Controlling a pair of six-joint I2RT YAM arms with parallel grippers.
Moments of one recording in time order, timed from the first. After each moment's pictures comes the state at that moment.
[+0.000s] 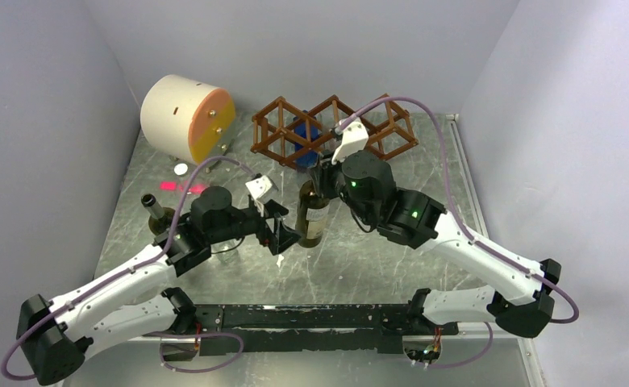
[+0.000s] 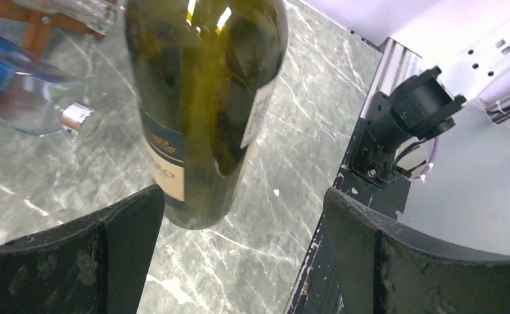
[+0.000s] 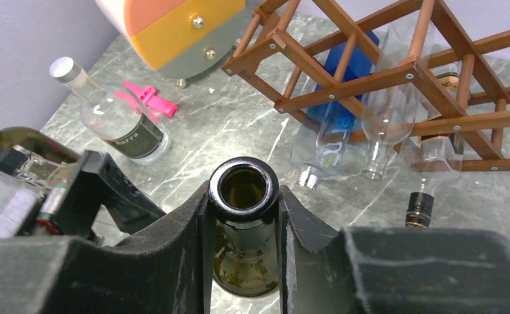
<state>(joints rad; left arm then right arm) -0.82 0.88 0.70 -0.05 0.32 -0.22 1.06 1.18 1.33 -0.45 0.54 0.28</state>
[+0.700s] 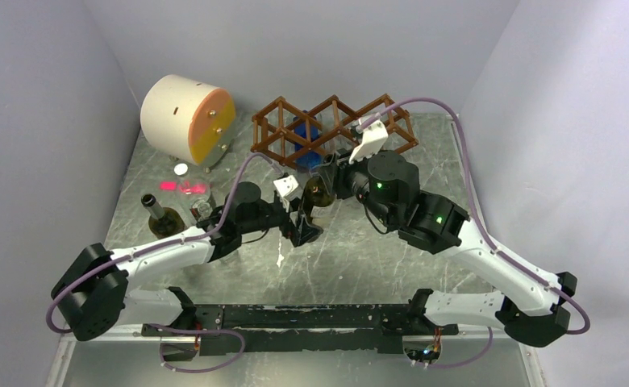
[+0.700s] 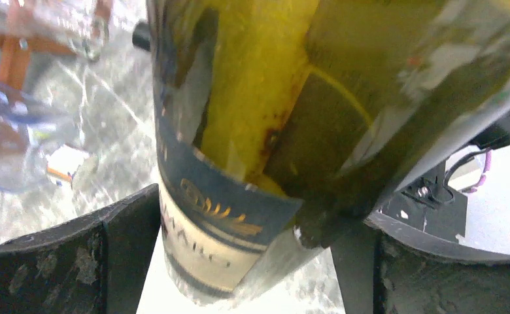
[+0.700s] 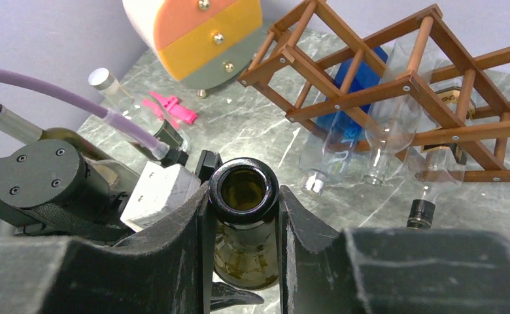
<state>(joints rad) -0.82 1.24 0.63 0.36 0.39 -0.16 1.03 1.09 1.34 -0.48 0.47 0.28</state>
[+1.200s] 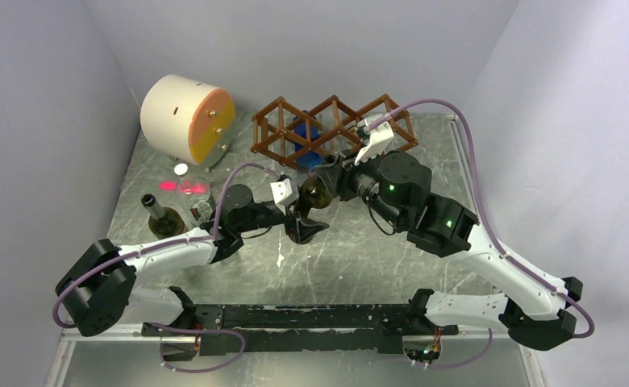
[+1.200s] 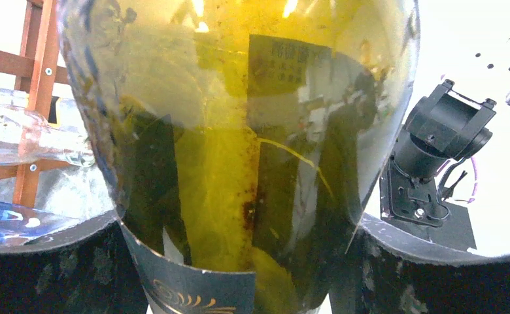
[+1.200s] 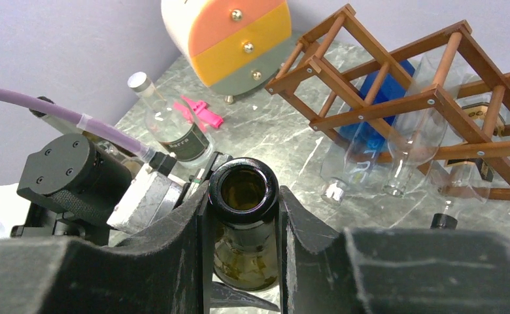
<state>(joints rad) -0.82 1.28 0.60 0.70 0.52 -0.09 1.03 1.05 1.34 -0.45 0.38 0.28</state>
